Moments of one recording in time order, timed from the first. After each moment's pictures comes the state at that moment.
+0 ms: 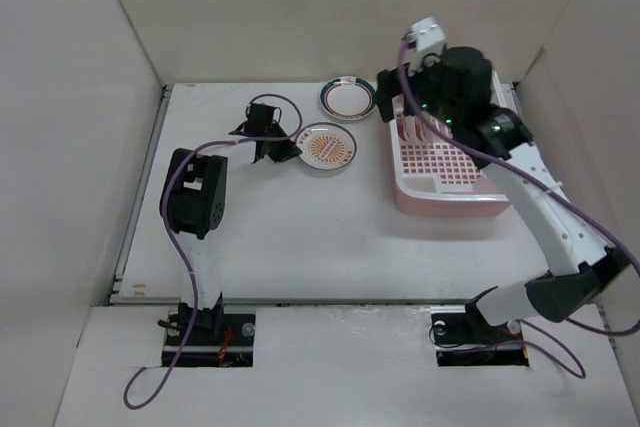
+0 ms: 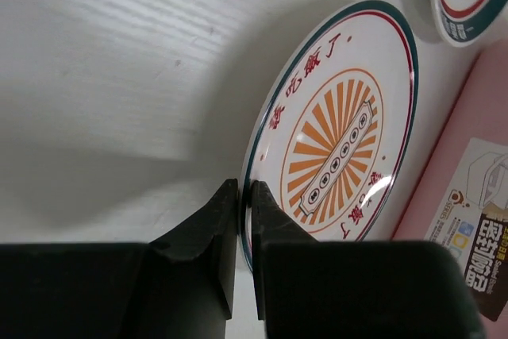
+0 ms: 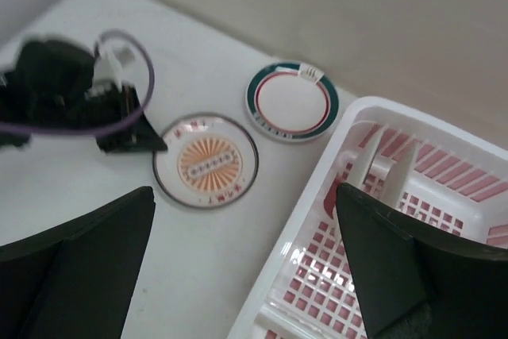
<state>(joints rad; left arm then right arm) -0.26 2.06 1.32 -0.06 0.23 -0.89 0.43 1.38 1.71 -0.50 -0.03 -0.02</state>
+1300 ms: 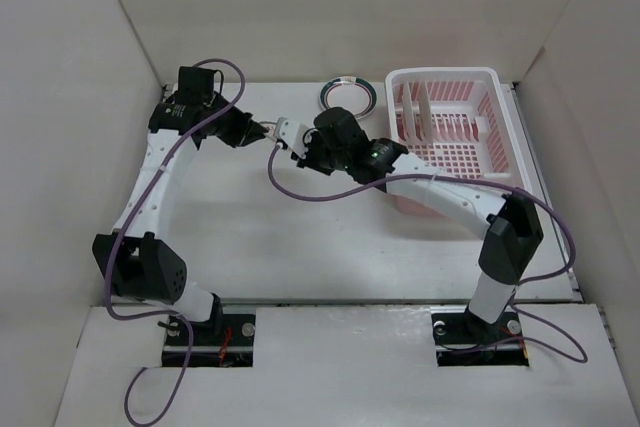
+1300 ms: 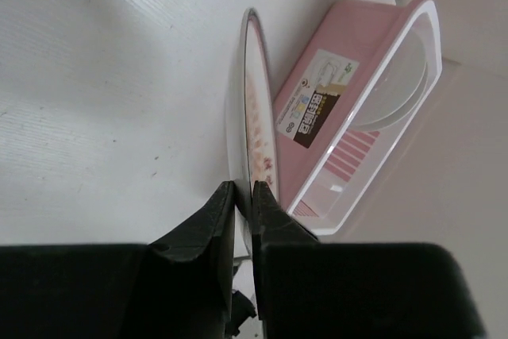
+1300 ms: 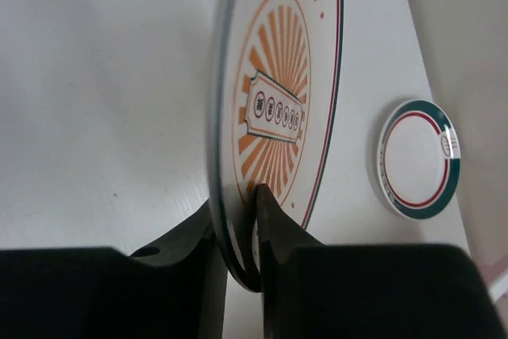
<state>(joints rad) -0.13 1.49 1.55 -0.90 0.33 -1.07 0.85 1.76 1.58 -0.37 0.00 -0.54</state>
